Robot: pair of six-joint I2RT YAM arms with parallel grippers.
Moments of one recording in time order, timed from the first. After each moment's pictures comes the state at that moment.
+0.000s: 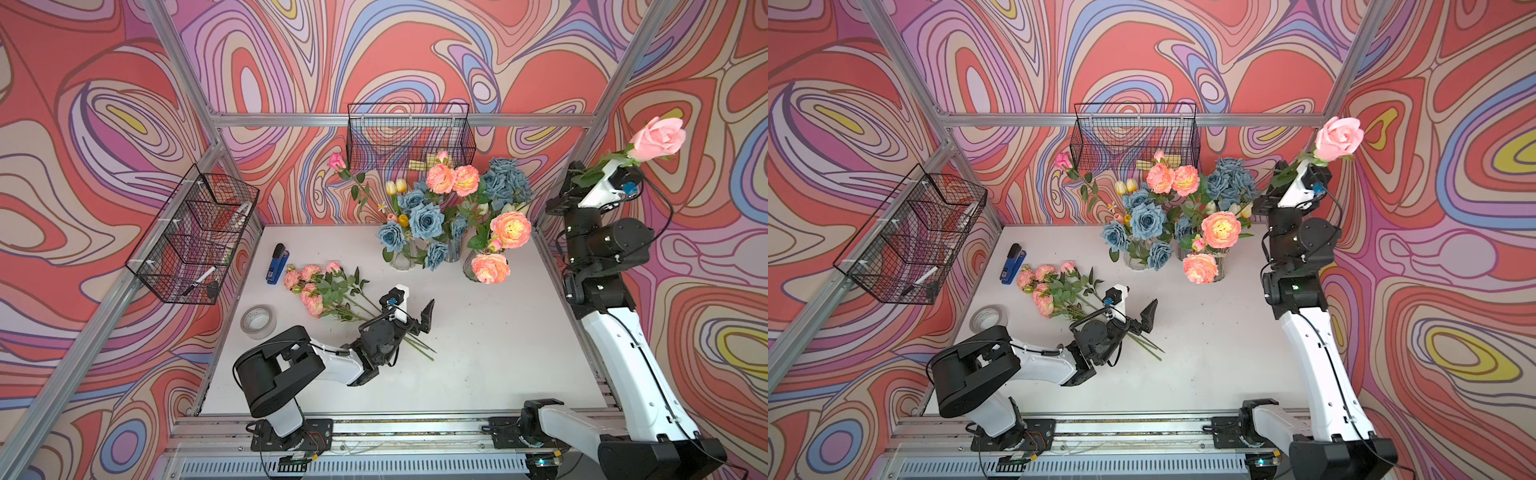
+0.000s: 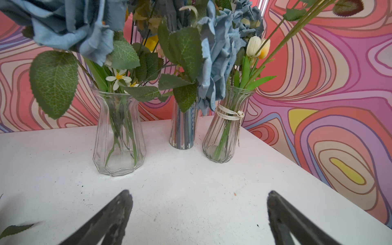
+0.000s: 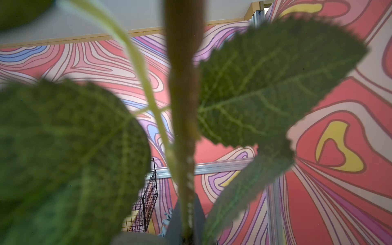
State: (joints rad) left arm -0.98 1.66 0.54 1.18 -0.41 -0.20; right arm 0.04 1.12 1.30 0.28 0.11 0.03
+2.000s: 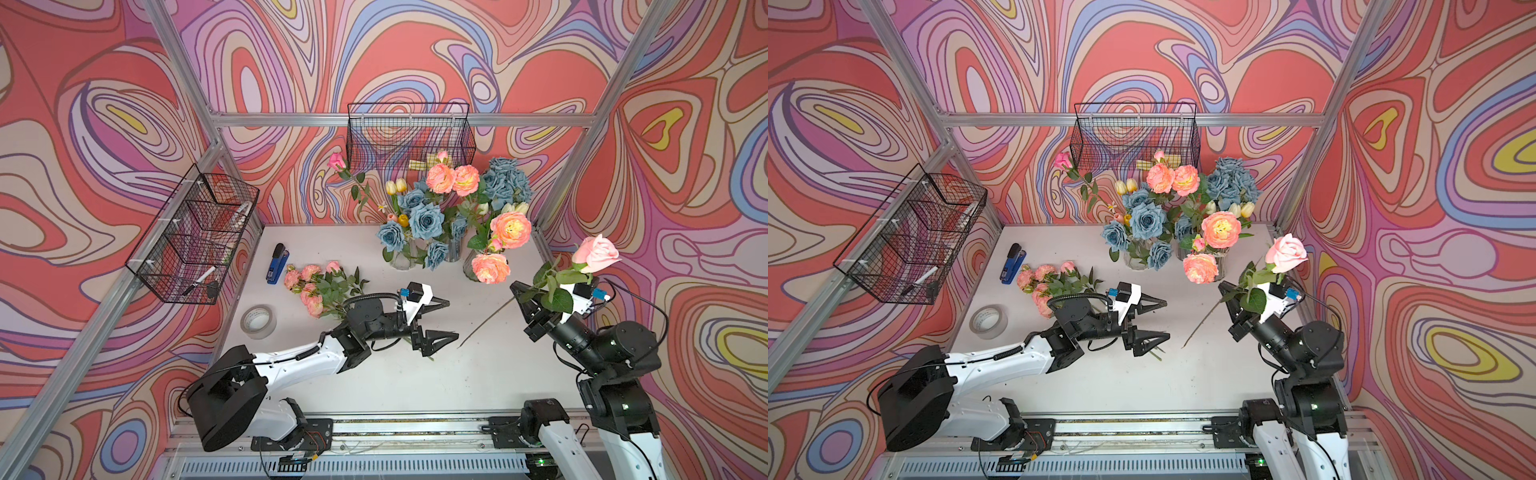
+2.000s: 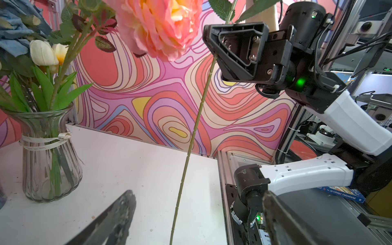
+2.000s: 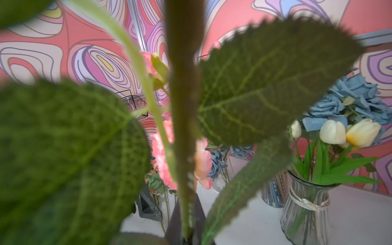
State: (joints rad) left arm -0.90 1.38 0.71 0.77 0.62 -0.28; right arm 0.04 0.42 0.80 -0.24 -0.64 0.24
